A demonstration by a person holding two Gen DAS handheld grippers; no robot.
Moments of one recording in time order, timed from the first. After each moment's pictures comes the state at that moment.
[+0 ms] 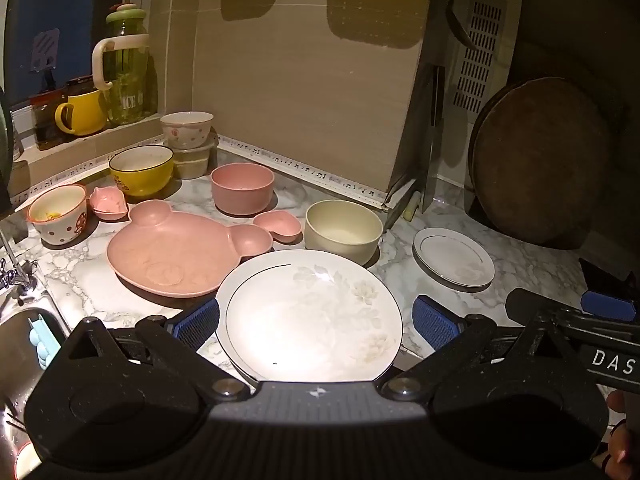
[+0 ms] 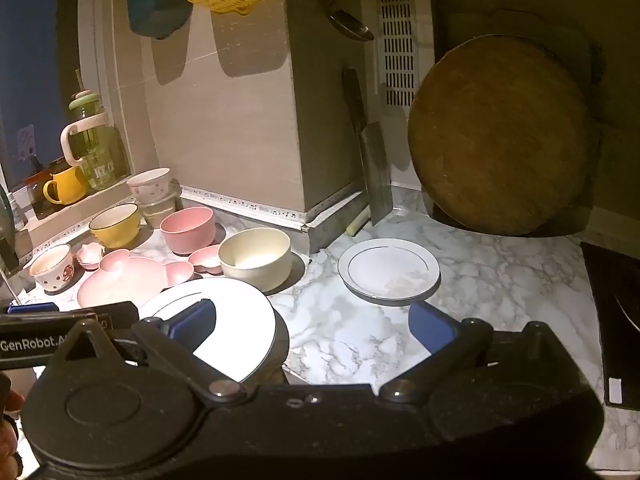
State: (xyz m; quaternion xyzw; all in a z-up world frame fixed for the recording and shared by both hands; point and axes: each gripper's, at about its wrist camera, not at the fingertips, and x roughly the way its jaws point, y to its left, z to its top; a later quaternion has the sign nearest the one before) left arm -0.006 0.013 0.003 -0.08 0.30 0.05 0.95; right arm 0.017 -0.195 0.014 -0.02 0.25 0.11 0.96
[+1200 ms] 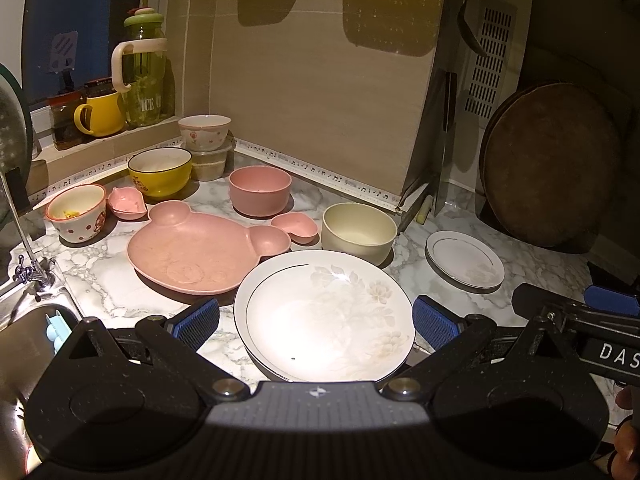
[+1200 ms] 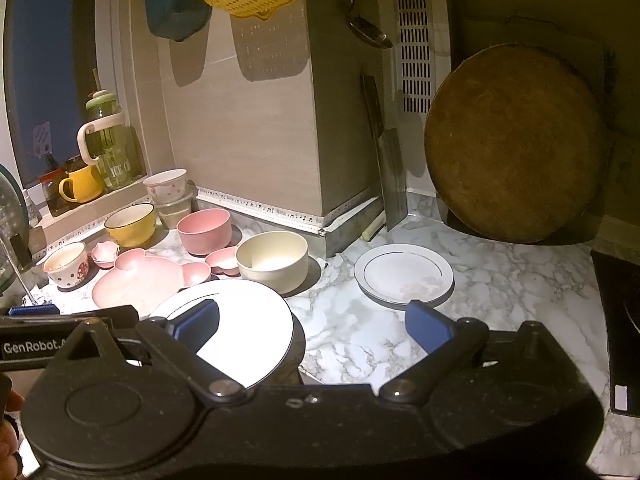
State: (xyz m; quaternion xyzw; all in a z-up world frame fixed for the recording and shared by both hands) left arm -0.019 0.015 0.006 -0.08 0.29 0.07 0.95; right arm 0.009 -0.187 0.017 -0.02 0.24 0.12 0.96
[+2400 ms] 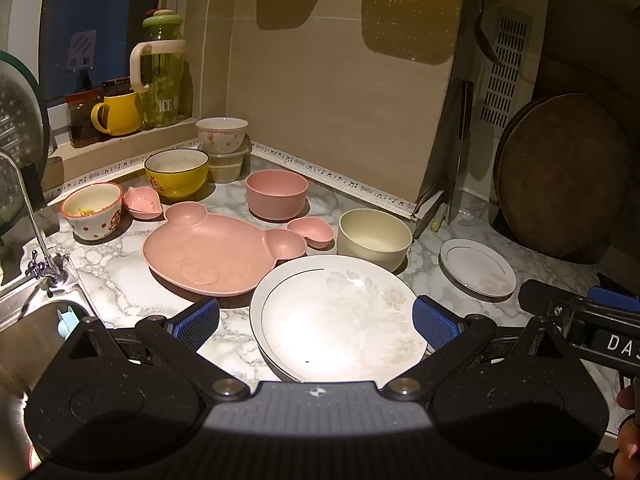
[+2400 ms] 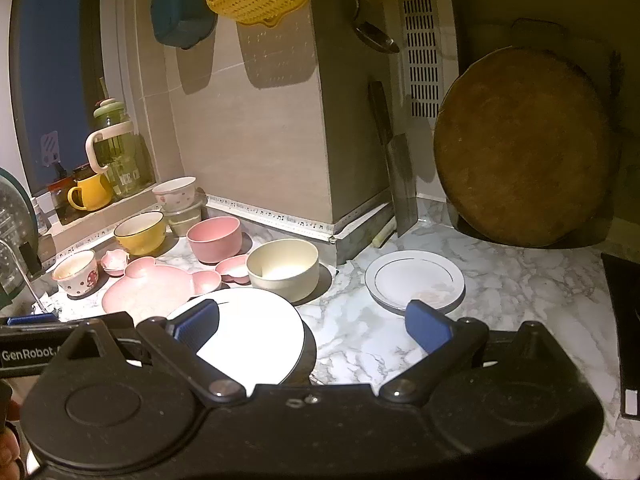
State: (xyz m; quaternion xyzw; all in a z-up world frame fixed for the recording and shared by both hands) left arm -0.022 0.021 0.006 -0.09 0.28 0.09 0.95; right arm 0.012 -0.182 0.019 -0.02 0.24 0.14 0.96
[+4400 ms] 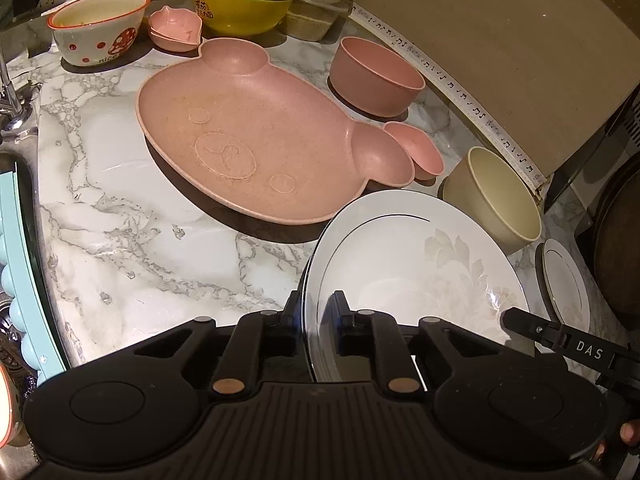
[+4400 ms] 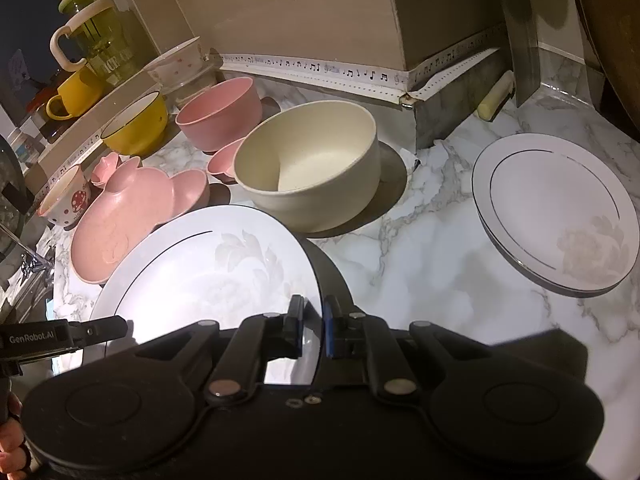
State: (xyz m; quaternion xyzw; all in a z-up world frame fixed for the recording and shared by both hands) left arm 0.089 0.115 -0.105 -0.27 0.42 0.14 0.85; right arm 0.204 -0.150 -0.088 -0.01 0.46 0.25 0.85
